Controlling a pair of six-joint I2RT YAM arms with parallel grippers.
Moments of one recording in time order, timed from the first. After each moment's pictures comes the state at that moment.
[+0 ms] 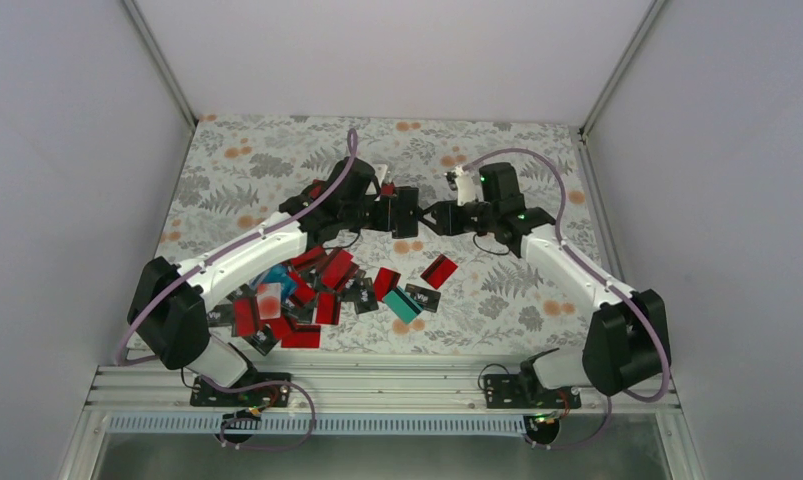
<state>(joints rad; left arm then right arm) -0.72 1.52 1.23 -0.36 0.19 -0.56 0.38 1.36 0.98 -0.33 -0.58 0.29</state>
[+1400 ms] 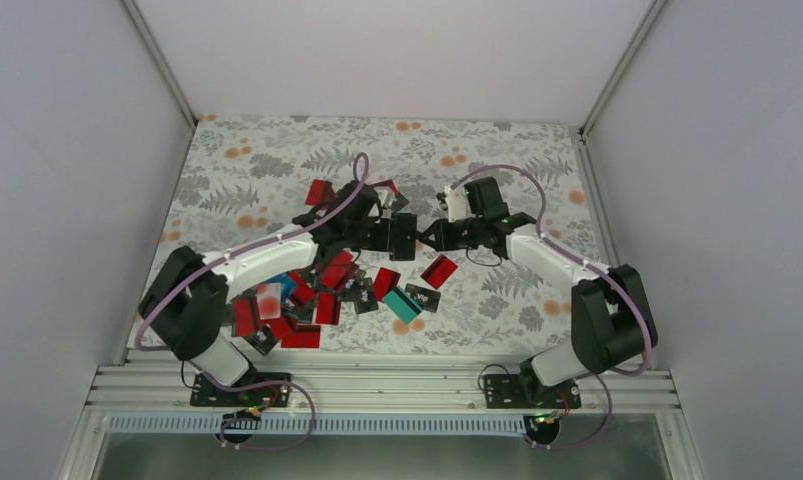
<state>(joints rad) -0.72 1.57 1.05 -0.24 0.21 -0.59 0.41 1.48 0.92 -0.33 -0.56 0.32</state>
